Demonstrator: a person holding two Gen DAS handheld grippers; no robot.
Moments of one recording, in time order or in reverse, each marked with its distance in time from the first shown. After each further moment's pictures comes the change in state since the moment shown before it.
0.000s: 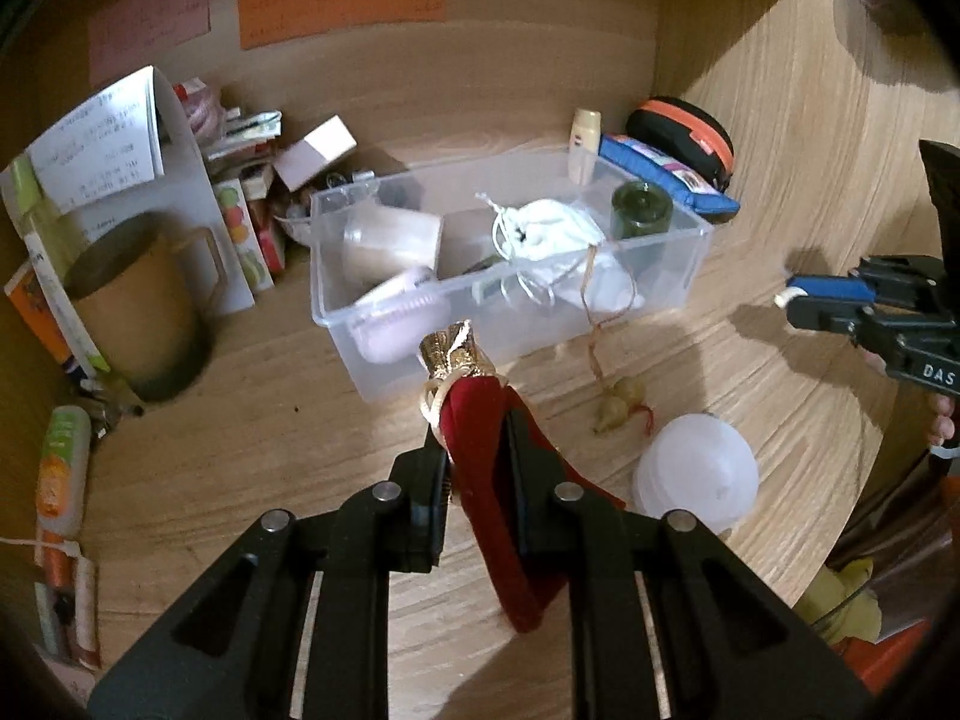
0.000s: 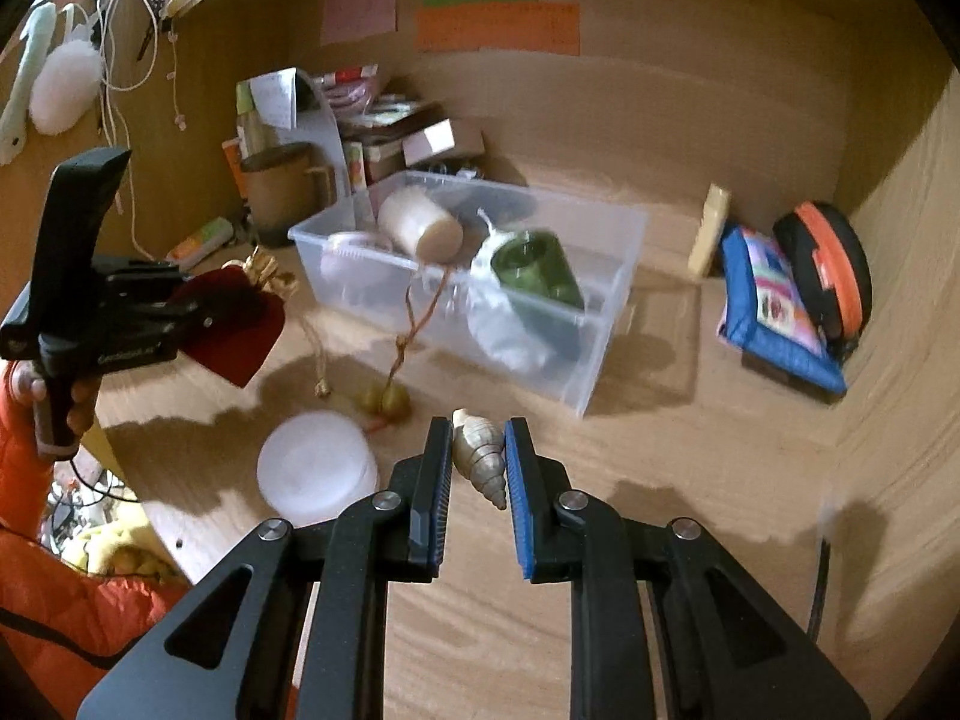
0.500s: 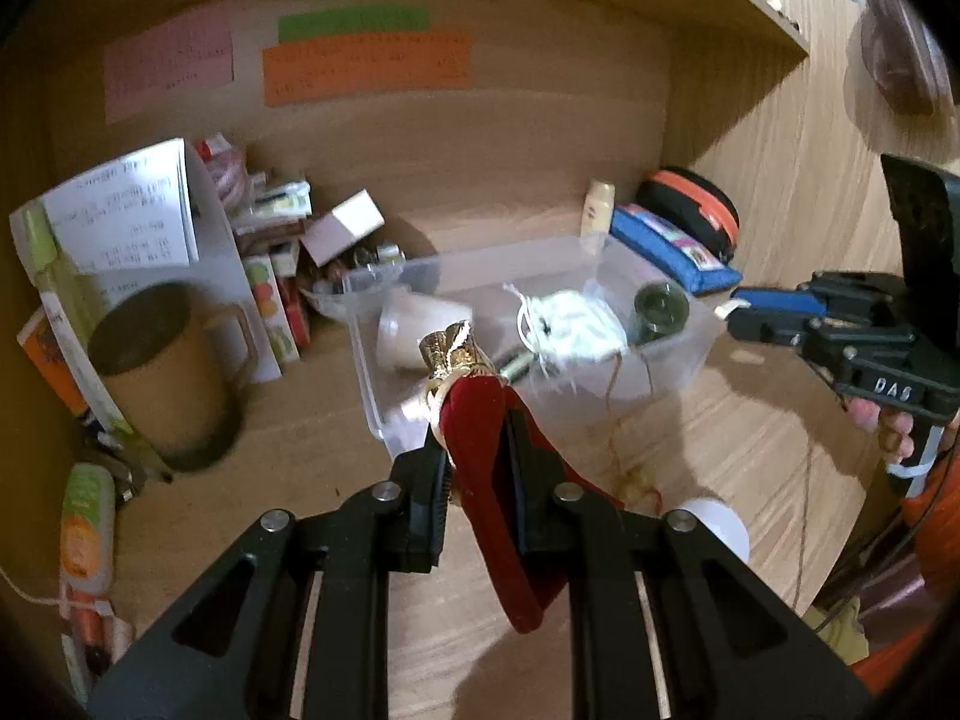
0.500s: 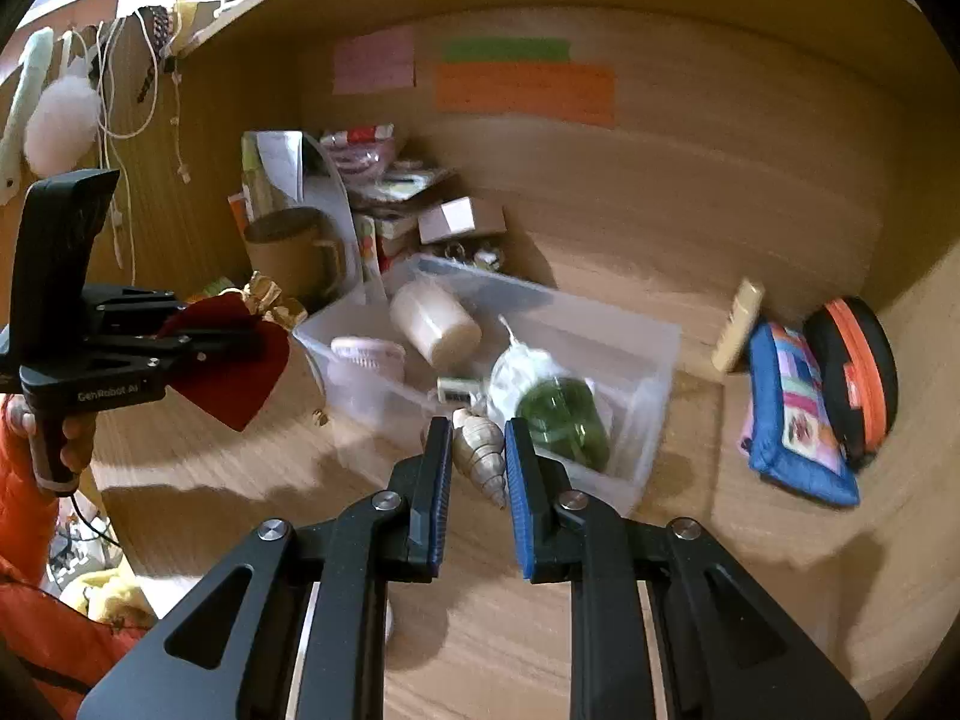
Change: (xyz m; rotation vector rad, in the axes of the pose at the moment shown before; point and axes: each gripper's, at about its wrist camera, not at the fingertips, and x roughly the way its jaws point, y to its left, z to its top) left arm -0.019 0.025 0.039 -0.026 -0.102 -0.019; right arm 0.018 0.011 0.058 -0.039 -0.095 0.029
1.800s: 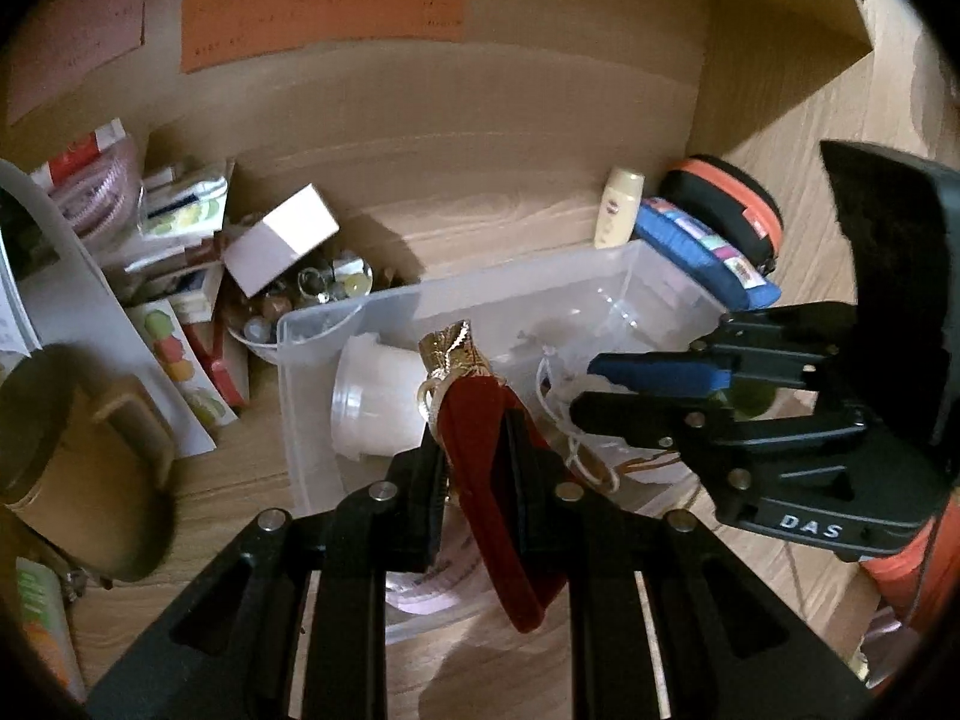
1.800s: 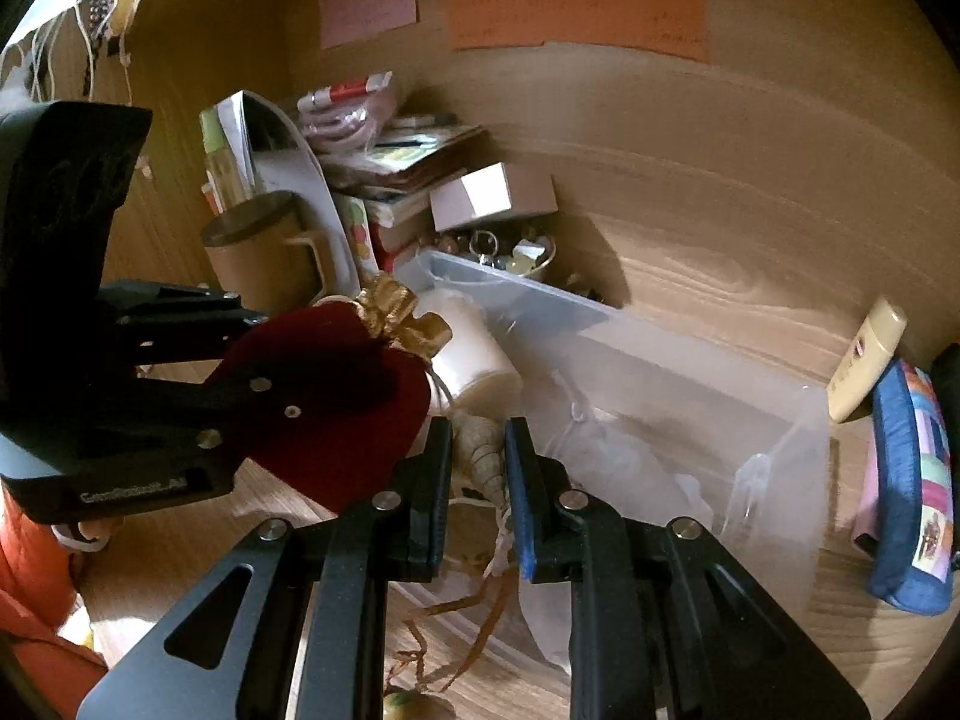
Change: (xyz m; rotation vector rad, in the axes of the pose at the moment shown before) left arm 0.097 0.011 0.041 0.007 0.079 -0.051; right arm 0.119 -0.004 0.036 -0.004 0.087 0.097
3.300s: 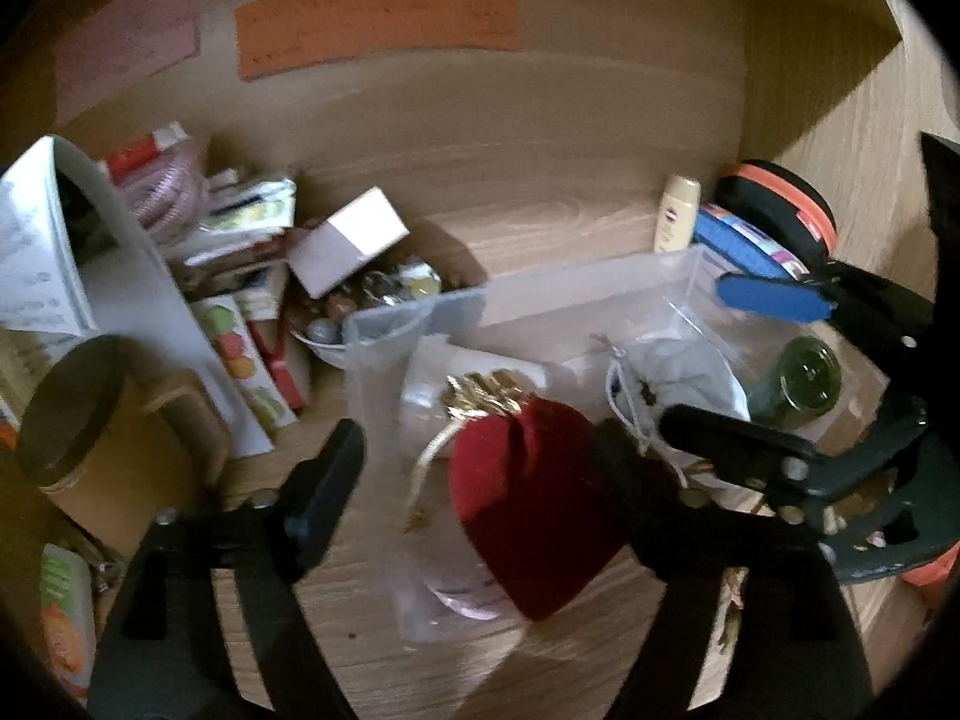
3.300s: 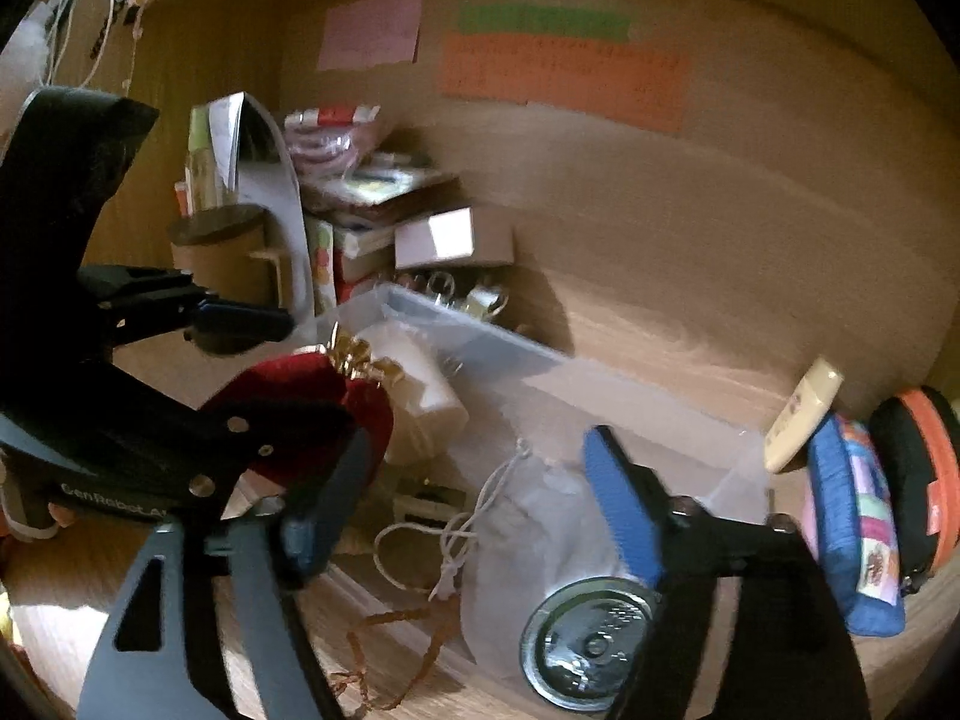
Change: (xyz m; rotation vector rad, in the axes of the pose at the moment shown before) left arm -0.004 0.008 -0.011 -0.011 -0.067 0.157; right arm -0.015 0.009 -0.008 -0.086 -0.177 -0.182
